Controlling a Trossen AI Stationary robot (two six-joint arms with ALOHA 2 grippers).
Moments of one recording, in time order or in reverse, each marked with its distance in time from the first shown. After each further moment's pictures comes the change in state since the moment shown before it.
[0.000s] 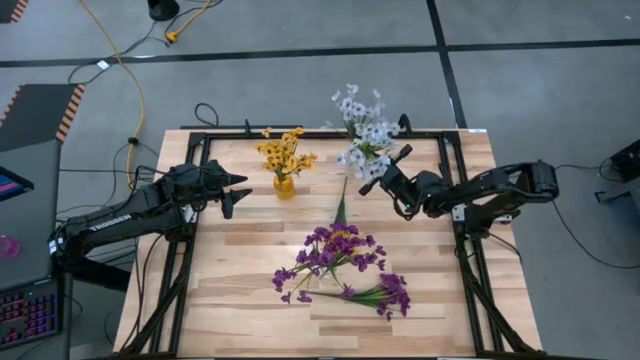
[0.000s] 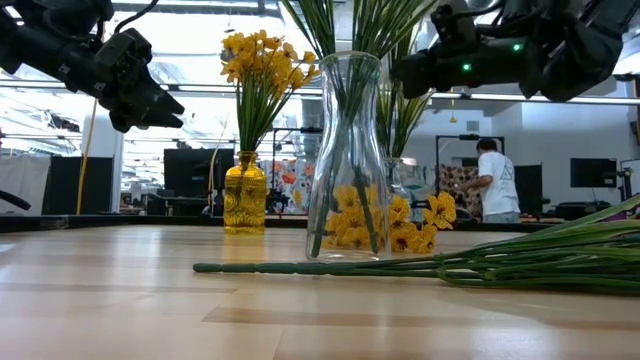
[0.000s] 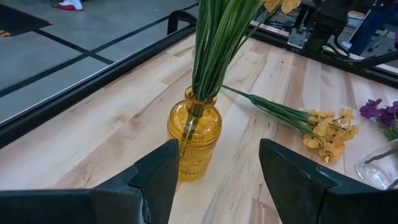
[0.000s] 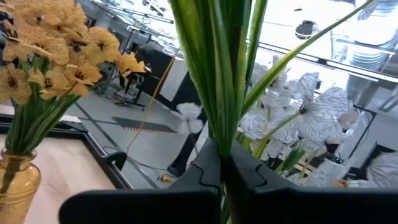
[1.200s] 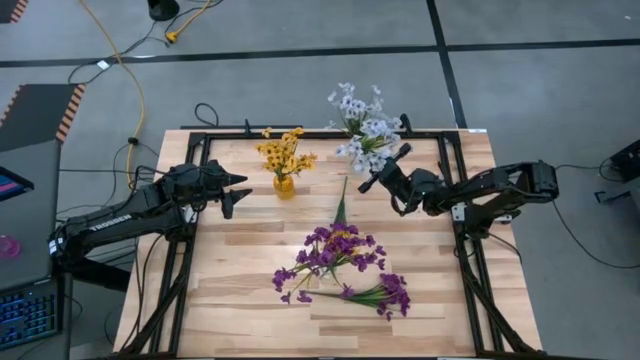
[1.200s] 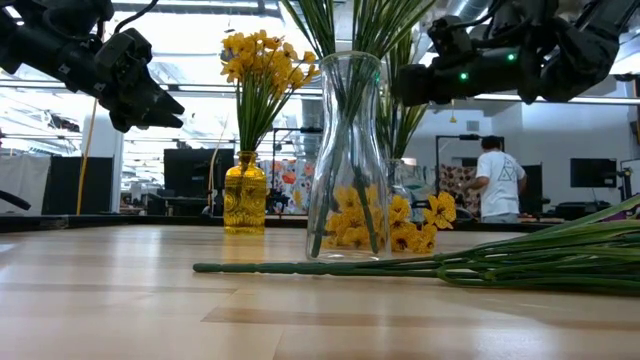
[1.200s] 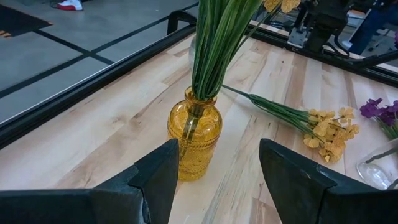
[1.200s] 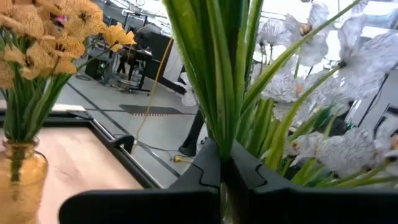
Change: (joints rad) left arm 0.000 0.000 0.000 -0.001 0.000 0.002; right arm -0.034 -0.001 0.001 -0.120 0.025 0.186
